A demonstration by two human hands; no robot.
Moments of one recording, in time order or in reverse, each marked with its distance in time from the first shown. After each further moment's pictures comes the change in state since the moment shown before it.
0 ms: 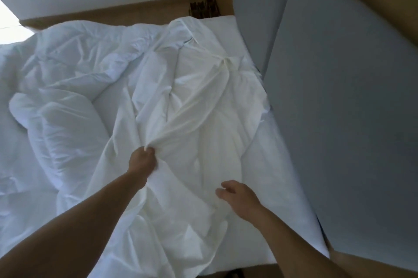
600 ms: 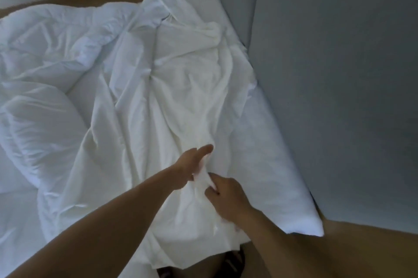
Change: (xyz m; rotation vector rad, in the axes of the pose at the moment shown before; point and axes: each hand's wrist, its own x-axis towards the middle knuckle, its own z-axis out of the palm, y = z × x) left_hand -0.078 0.009 0.112 -0.094 -0.763 -0.141; right_hand -0.021 0.026 0.025 -0.152 0.123 -0.272
